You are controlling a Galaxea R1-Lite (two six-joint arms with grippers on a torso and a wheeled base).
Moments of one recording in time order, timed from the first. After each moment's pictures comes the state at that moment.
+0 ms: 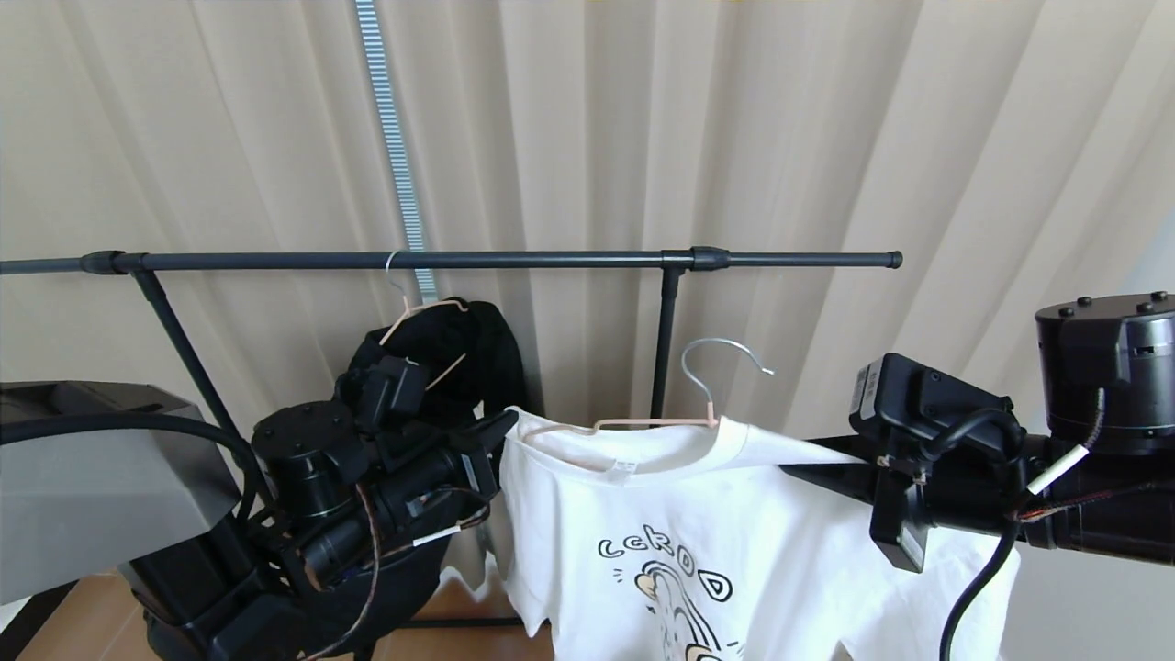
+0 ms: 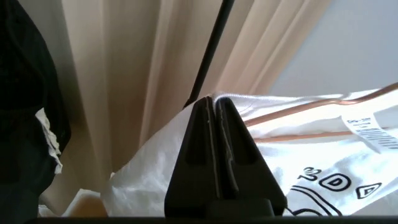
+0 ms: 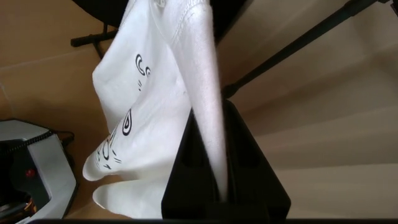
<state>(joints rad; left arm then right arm) -0.42 2.07 -0.45 -1.57 -0.24 -0.22 0.48 1.47 -0.71 -0.24 0.24 -0.59</state>
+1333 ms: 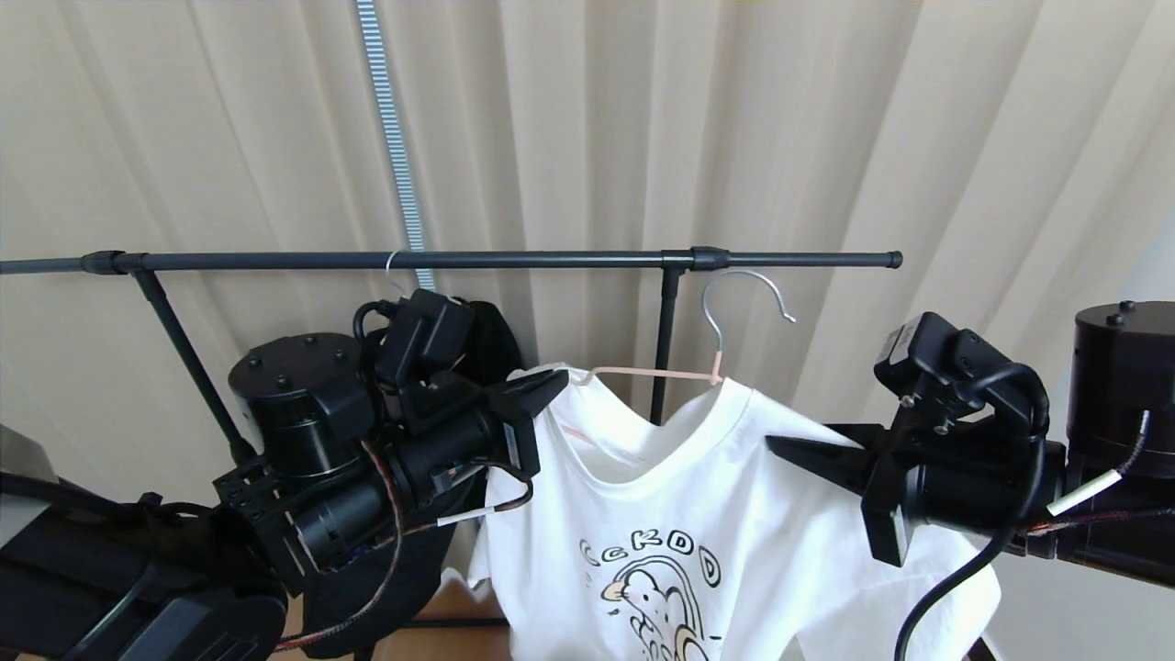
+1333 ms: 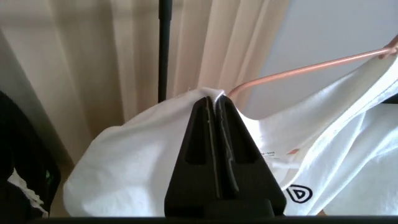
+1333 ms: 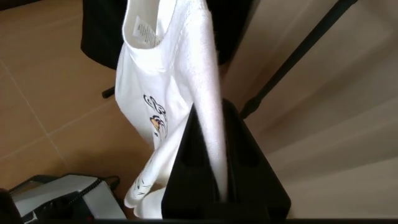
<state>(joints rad) -0.60 1.81 -0.61 -1.18 -0.16 -0.10 0.55 1.45 -0.63 -0.43 0.19 -0.27</state>
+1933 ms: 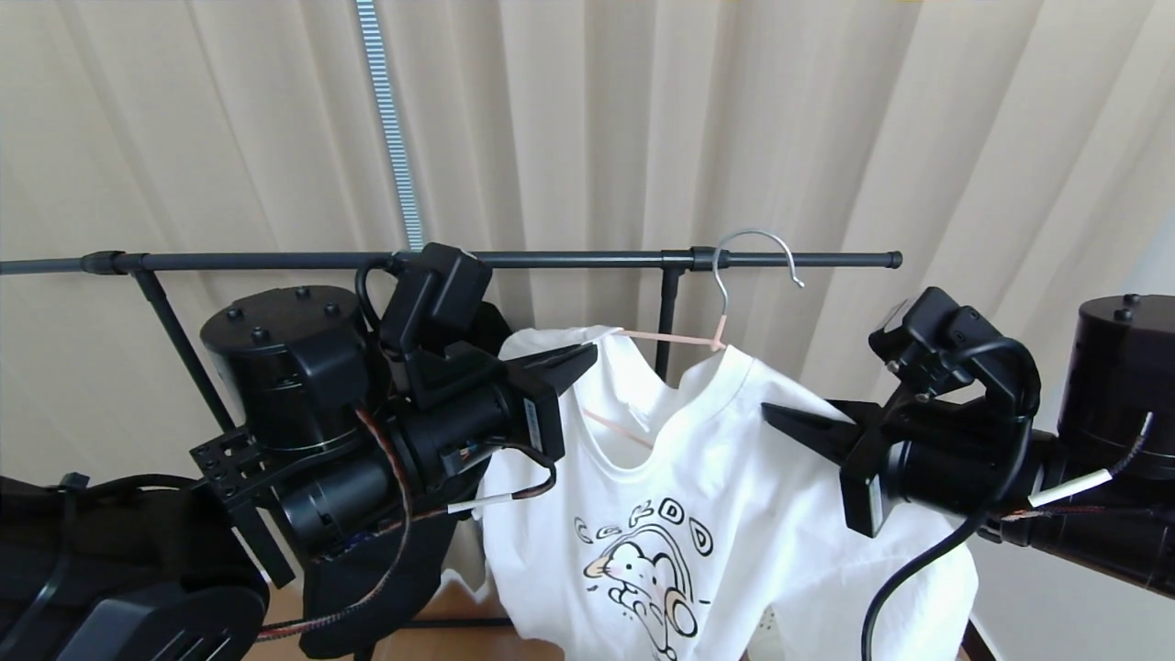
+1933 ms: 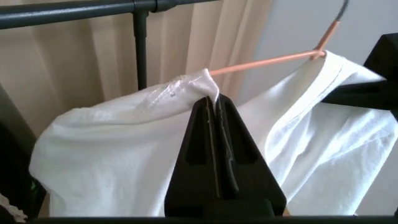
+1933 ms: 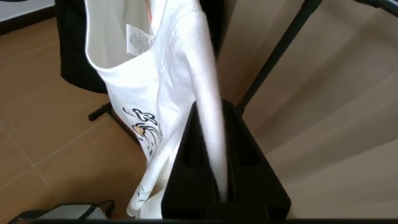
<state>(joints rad) -0.67 1.72 -0.70 -1.02 -0.14 -0.10 0.59 1.47 -0.63 -0.54 0.04 -0.19</state>
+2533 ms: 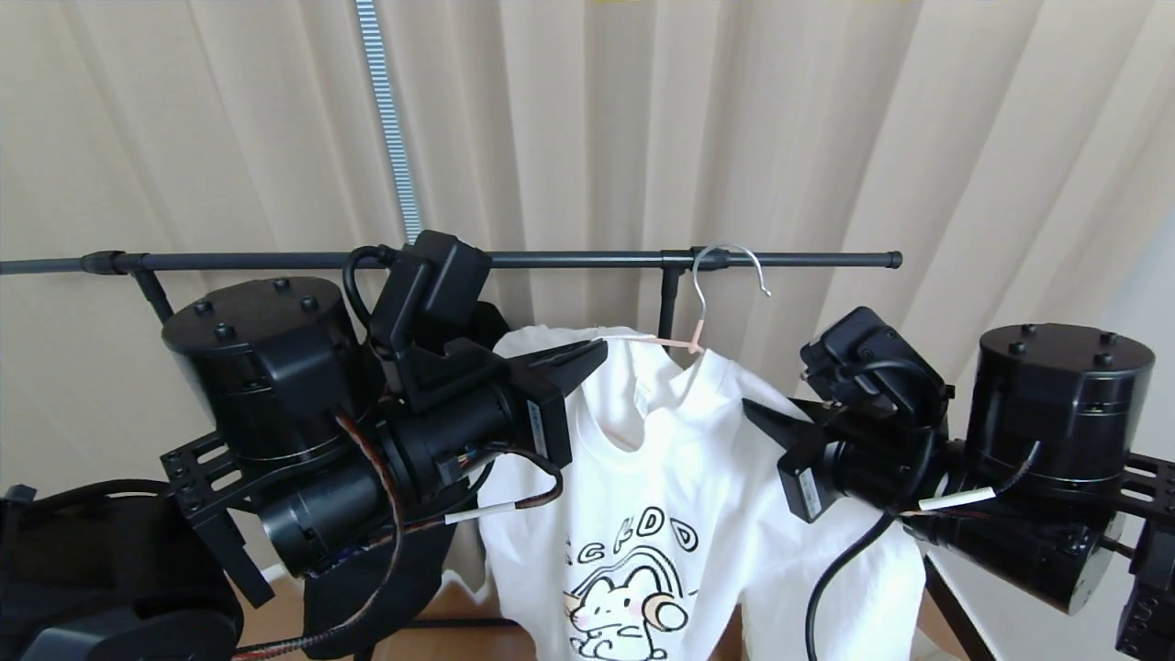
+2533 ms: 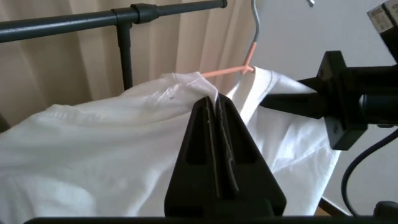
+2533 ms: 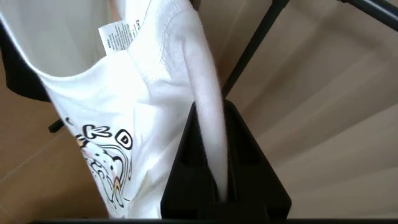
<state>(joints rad) -0.72 1.68 -0.70 -0.99 -0.11 -0.11 0.66 1.60 -0.62 -0.69 -0.21 -0.20</state>
